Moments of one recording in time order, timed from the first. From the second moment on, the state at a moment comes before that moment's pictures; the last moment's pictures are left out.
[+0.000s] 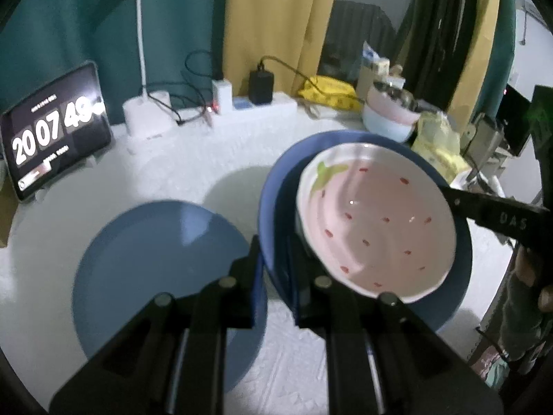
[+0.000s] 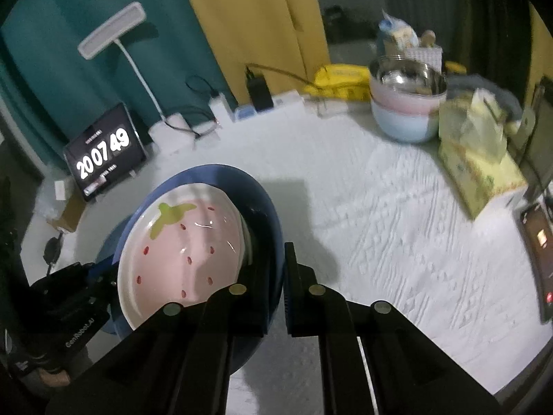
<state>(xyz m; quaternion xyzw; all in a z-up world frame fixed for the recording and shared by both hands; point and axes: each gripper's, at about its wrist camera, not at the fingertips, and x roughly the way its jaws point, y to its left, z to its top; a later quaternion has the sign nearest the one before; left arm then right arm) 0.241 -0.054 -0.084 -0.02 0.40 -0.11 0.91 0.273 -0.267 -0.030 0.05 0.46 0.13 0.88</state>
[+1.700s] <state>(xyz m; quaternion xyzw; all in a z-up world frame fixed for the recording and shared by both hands) 0.176 0.083 -0.045 -0.03 0.30 0.07 0.95 0.251 -0.140 -0.002 -0.07 0.38 0.15 0.91</state>
